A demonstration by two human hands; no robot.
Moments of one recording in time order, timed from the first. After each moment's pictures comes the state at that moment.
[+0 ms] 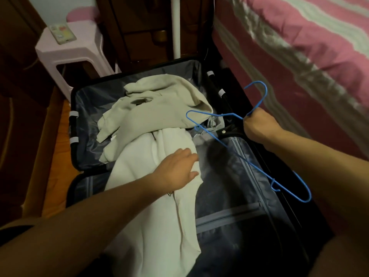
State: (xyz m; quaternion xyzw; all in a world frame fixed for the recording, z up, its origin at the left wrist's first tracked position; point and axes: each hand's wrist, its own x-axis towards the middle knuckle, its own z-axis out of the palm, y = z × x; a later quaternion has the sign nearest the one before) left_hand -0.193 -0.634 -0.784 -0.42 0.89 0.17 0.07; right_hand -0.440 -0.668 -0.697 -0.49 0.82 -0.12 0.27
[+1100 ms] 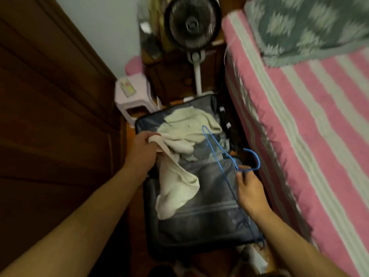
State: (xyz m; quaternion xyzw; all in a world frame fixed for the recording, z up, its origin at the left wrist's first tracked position) left_hand -0.153 -0.630 -0.278 -0.74 0.42 0.41 -0.32; right_hand -0.409 -0.533 -0.394 -0.45 0.74 -0.30 0.41
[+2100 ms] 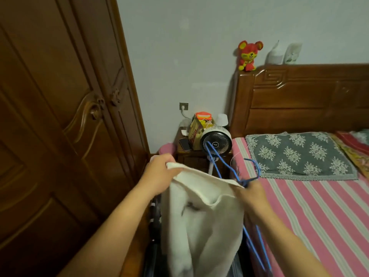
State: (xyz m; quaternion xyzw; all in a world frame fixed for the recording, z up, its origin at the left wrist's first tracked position) left_hand -0.105 -0.531 0.058 -0.69 0.58 0.29 -0.33; right_hand -0.364 -0.541 -0.006 -0.53 0.66 -0.38 0.38
